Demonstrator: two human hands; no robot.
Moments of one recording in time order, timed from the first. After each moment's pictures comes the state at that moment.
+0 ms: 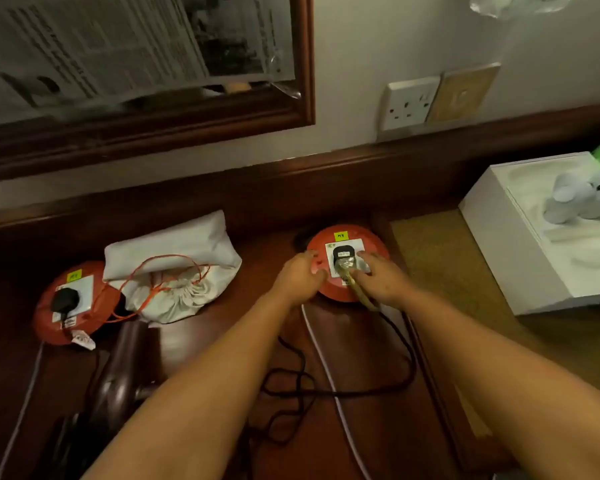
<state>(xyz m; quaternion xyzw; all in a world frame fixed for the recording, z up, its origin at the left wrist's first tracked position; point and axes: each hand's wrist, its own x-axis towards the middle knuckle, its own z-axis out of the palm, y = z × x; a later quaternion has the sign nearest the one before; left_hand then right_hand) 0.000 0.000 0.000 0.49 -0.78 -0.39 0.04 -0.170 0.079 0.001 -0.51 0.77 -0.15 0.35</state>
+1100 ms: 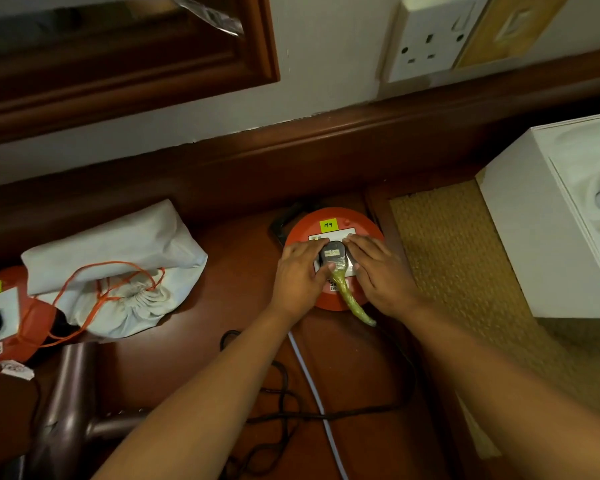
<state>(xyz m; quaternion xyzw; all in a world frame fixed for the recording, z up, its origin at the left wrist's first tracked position) -0.039 -0.019 -0.081 0.43 -0.82 -0.34 0.15 -0.215 0.057 -0.086 -0.67 0.71 -0.13 0.20</state>
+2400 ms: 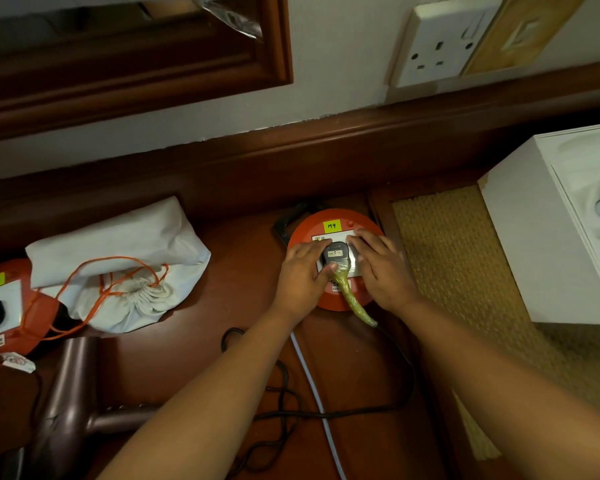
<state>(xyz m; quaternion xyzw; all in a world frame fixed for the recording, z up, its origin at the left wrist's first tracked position) -0.037 -0.017 -0.084 0.42 -0.81 -0.36 0.16 -0.210 0.050 -0.079 -0.61 0.75 -0.16 0.21</state>
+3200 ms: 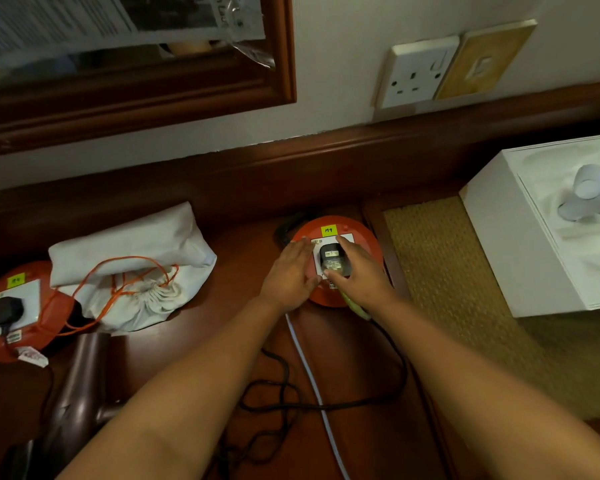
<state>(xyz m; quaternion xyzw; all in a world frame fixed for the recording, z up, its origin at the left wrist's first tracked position) -0.015 -0.027 -0.072 0.41 -0.86 -0.30 0.02 -0.169 0.050 -0.054 -0.52 0.75 -0.25 0.31</state>
